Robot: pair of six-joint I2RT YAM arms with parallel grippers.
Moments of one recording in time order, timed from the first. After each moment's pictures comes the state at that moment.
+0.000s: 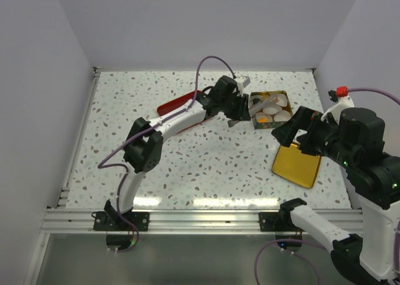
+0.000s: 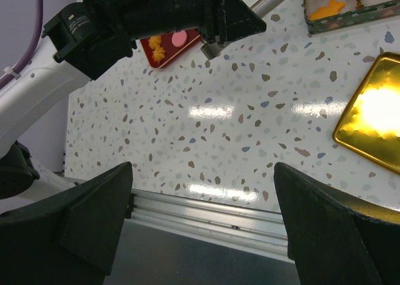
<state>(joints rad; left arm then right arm) -0.78 2.19 1.93 -0.36 0.28 -0.47 0.32 0.91 1.74 -1.36 -0.04 0.57</state>
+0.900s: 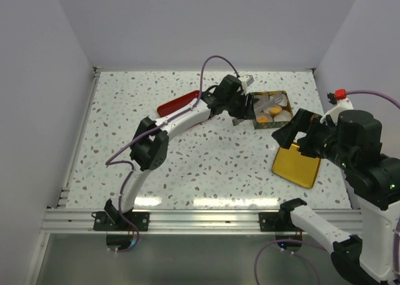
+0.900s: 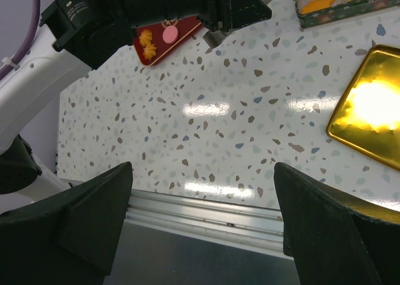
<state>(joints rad) -0.79 2.29 2.06 -0.38 0.28 -0.49 0.32 0.89 1.70 -1.37 -0.02 0.57</state>
